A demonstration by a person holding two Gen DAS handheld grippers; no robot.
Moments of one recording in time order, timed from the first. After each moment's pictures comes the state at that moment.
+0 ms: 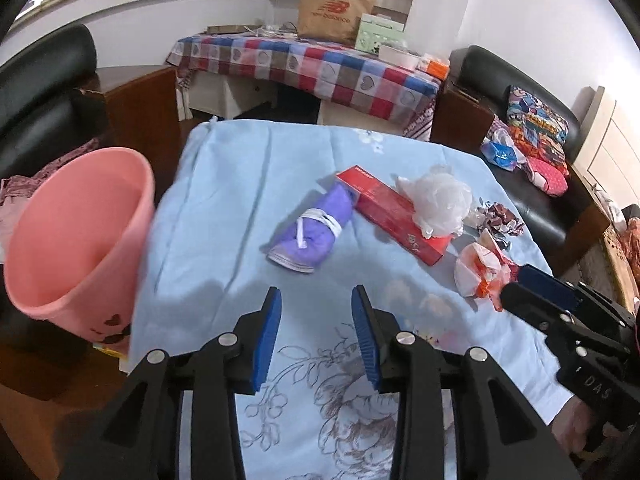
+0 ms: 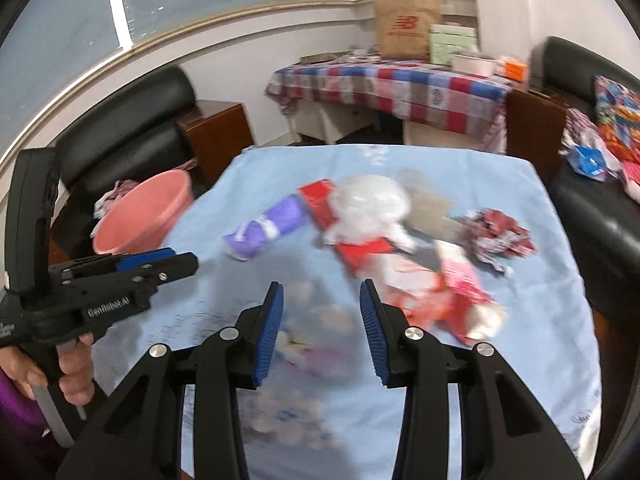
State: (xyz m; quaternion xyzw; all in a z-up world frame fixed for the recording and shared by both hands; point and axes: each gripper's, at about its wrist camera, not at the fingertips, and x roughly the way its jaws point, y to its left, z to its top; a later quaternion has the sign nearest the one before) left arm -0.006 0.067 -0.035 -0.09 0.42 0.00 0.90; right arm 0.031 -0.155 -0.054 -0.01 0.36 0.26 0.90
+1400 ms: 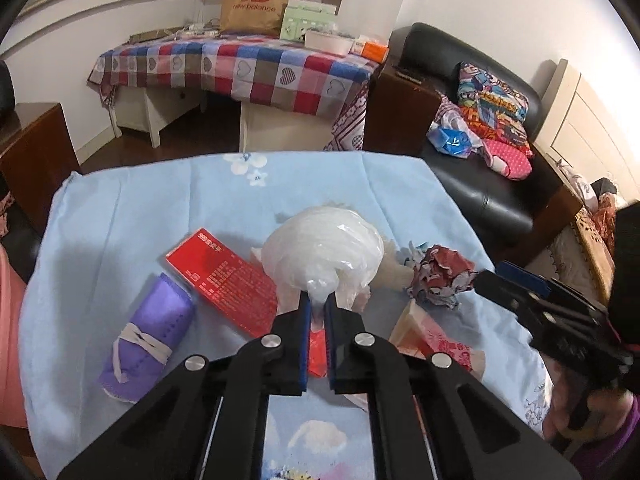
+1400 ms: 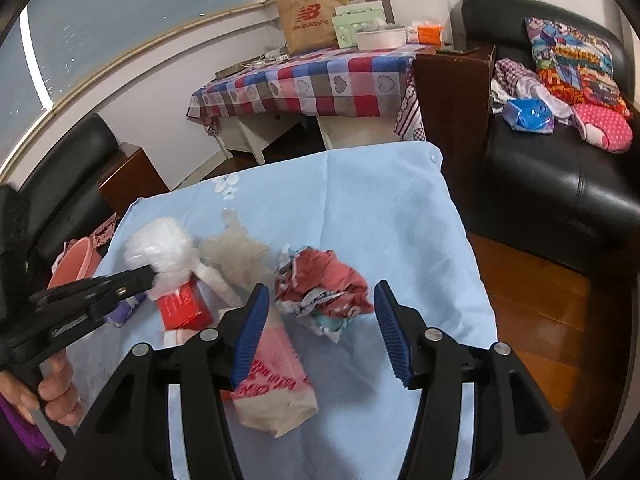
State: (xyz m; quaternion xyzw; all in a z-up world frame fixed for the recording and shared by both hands) left arm 0.116 -0.034 -0.038 -0.07 0.42 -0.09 0.90; right arm 0.143 -0.265 -0.072 0.07 0.40 0.17 0.90
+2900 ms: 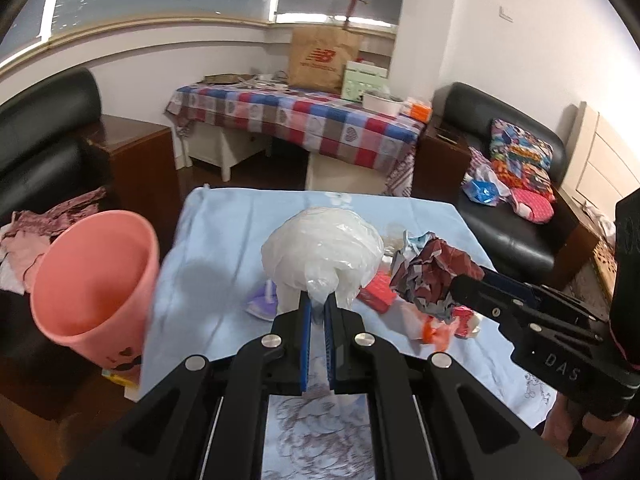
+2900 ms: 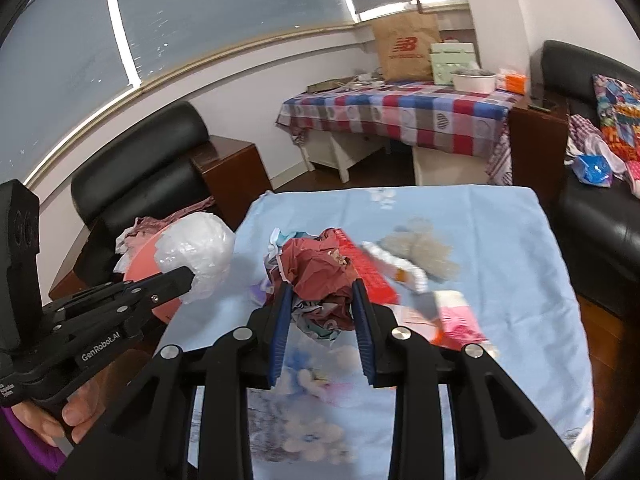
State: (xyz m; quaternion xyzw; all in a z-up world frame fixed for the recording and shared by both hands) left arm -0.037 0.034 0.034 -0.08 0.34 0.02 0.94; right arm 0.035 -0.156 -0.005 0.03 0.33 0.29 0.90
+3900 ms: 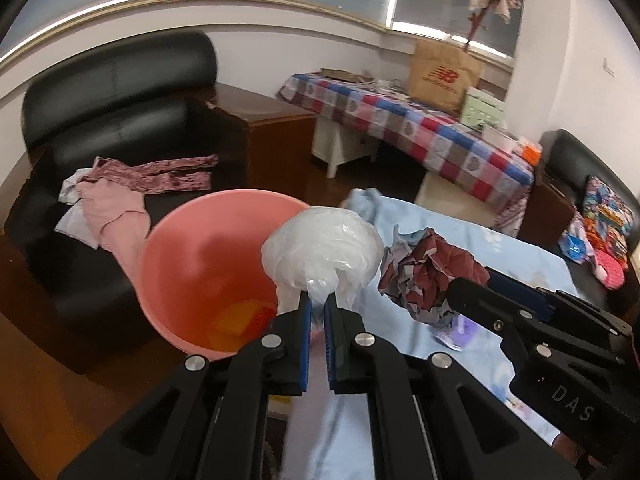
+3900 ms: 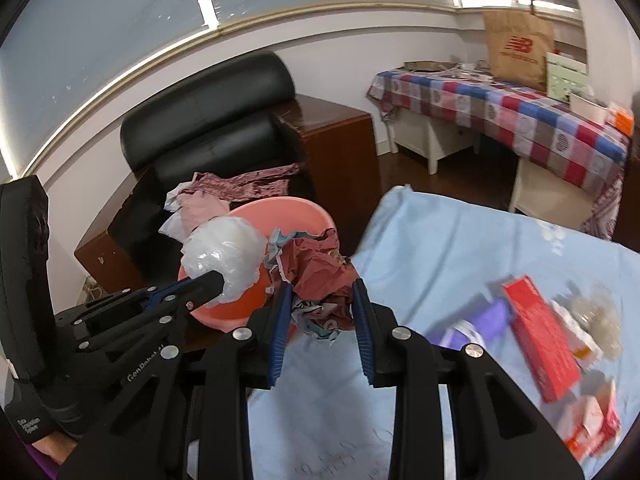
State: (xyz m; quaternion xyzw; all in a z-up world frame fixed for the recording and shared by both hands) left arm -0.051 0.207 0.013 -0.14 0.34 0.18 0.91; right arm 0.048 0.051 -0.008 -0.04 0.35 0.41 0.84
